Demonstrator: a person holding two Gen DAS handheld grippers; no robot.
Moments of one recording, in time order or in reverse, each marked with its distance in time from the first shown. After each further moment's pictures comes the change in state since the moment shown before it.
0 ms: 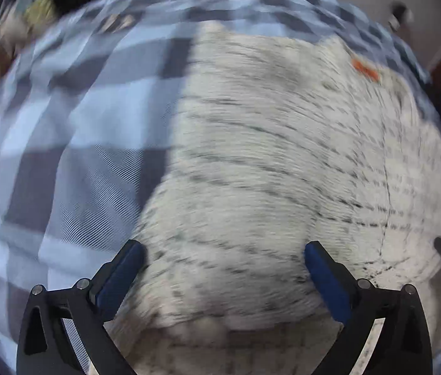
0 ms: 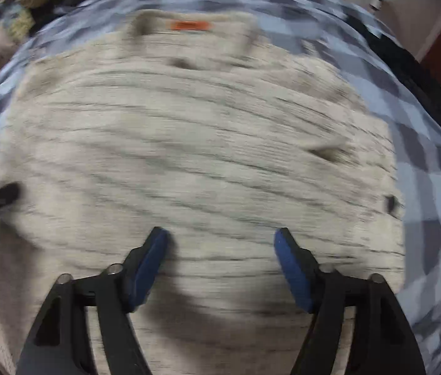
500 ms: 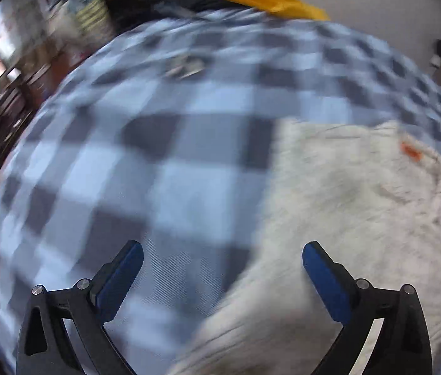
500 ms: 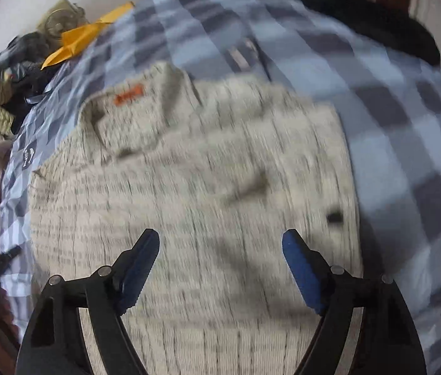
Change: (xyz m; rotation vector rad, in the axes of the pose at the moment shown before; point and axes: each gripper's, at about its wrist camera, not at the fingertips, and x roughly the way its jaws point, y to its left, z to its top) left arm -0.033 0.009 0.074 -0.064 -0.127 0.178; right arm -0.042 -0.051 0.046 0.295 -0.034 0.169
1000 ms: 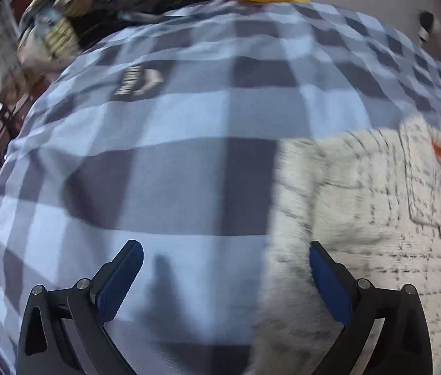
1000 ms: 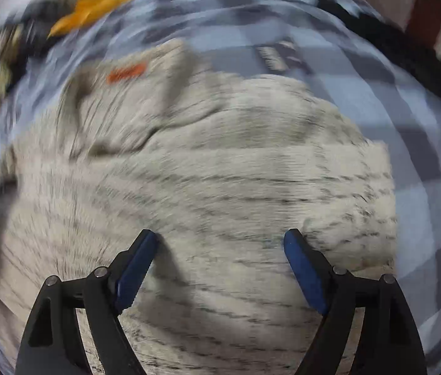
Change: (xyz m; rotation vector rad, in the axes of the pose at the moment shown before) left arm 0.052 0.001 0.041 0.087 0.002 0.048; right arm 0.060 -0.012 0.018 -0.104 -0.015 -0.008
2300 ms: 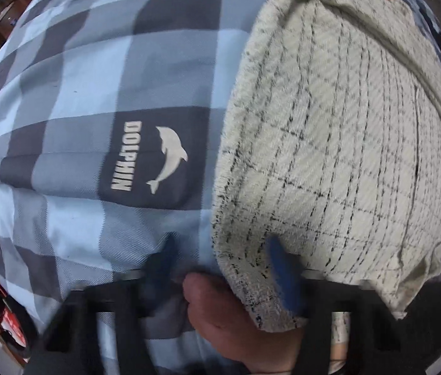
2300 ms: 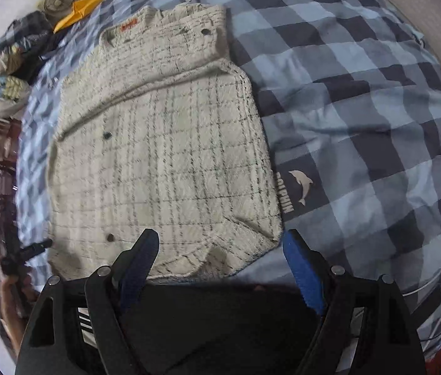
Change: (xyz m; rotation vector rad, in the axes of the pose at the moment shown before) left arm -0.142 0.095 -0.321 -0.021 0.524 -0.156; right arm -0.217 -0.083 -0.209 0.147 0.268 0.046
